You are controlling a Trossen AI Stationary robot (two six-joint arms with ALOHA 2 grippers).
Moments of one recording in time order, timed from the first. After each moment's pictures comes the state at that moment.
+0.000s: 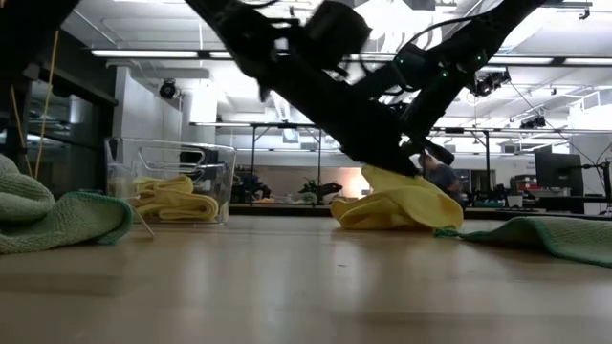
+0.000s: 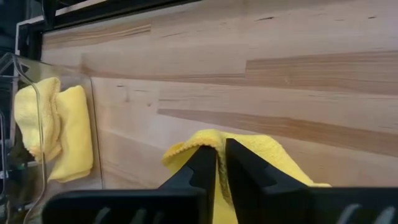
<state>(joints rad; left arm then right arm) 0.14 2.13 1.38 0.13 -0.08 0.28 -0.63 1.51 0.91 -0.26 -0.12 0.94</state>
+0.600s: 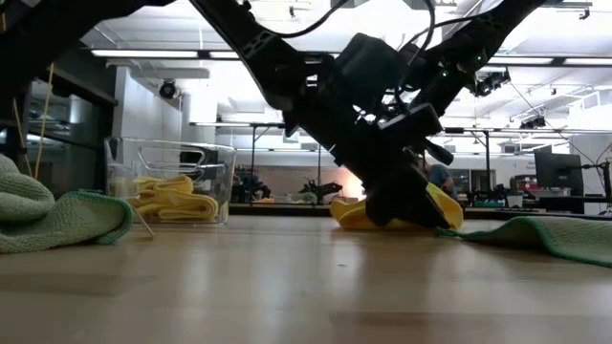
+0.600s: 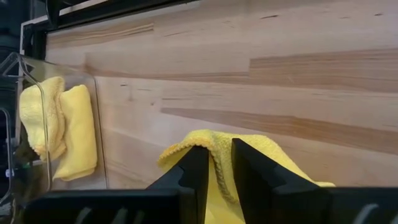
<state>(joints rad) 0.11 2.33 1.53 0.13 -0.09 0.40 -0.63 1.51 0.91 -0.25 -0.12 0.95</state>
